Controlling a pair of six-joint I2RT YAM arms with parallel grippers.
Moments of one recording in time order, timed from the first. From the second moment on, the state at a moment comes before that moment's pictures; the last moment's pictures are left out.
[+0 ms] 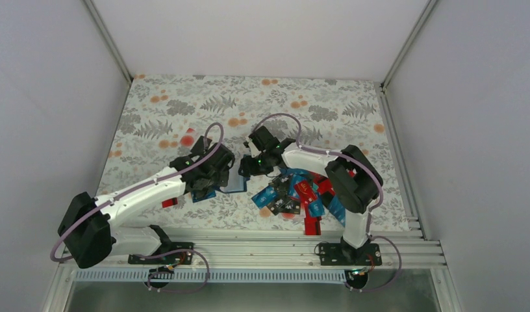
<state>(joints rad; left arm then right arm) -0.79 1.25 0.86 -0.71 -0.29 -0.64 0.78 1.89 1.20 -0.37 -0.33 0.51</state>
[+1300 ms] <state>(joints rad) -0.82 1.45 0.94 -0.62 -0.15 -0.67 0.78 1.81 1.20 -0.47 -0.31 0.58</state>
